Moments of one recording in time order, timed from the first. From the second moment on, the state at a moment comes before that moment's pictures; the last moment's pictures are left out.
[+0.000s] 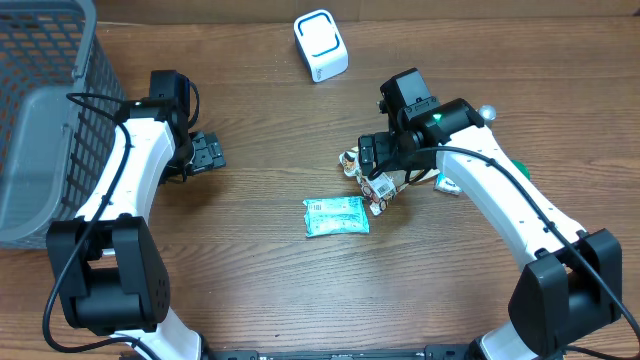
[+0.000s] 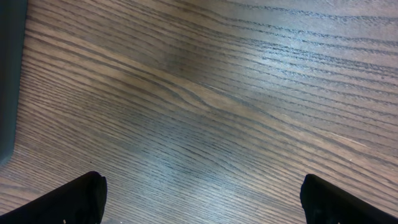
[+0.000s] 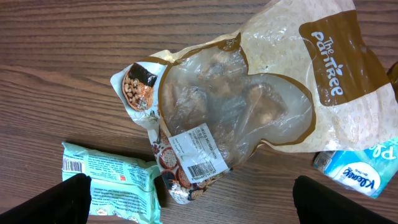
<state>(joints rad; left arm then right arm) 0.03 1.83 1.38 -0.98 -0.15 -0.33 0.41 1.74 1.43 -0.96 -0.01 0.28</state>
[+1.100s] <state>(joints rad) 0.03 1.28 1.38 -0.98 -0.15 -0.33 0.41 1.74 1.43 -0.96 -0.01 0.28</state>
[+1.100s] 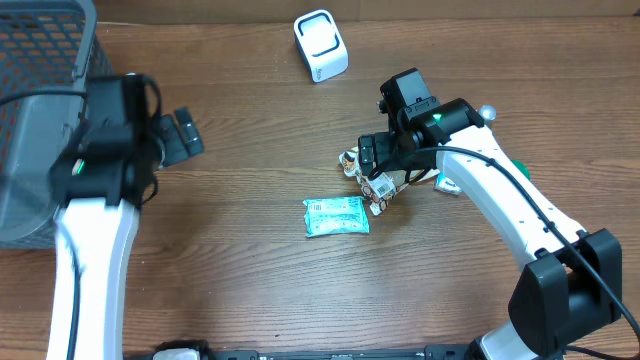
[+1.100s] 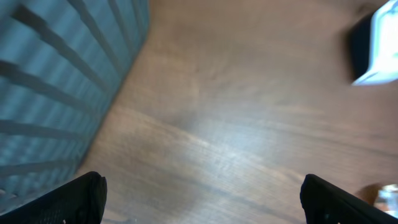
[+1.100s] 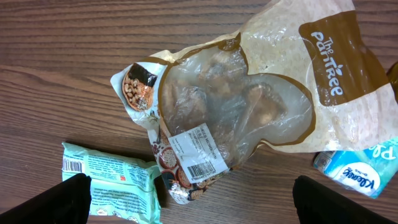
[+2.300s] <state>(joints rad) 0.03 0.96 1.38 -1.41 -0.15 -0.33 0.41 1.74 1.43 -0.96 -0.01 0.28</state>
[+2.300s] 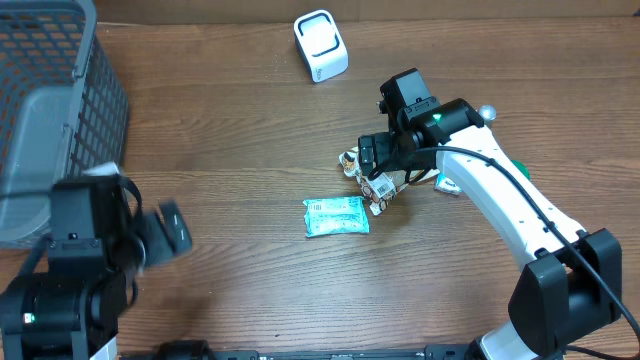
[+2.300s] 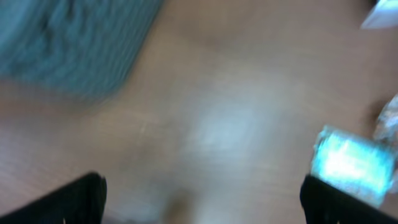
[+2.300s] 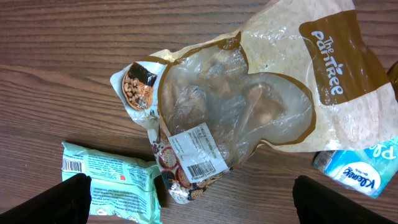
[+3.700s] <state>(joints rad) 0.03 0.32 0.37 0.63 -0.15 -0.33 0.41 1.74 1.43 -0.96 -0.01 0.28</state>
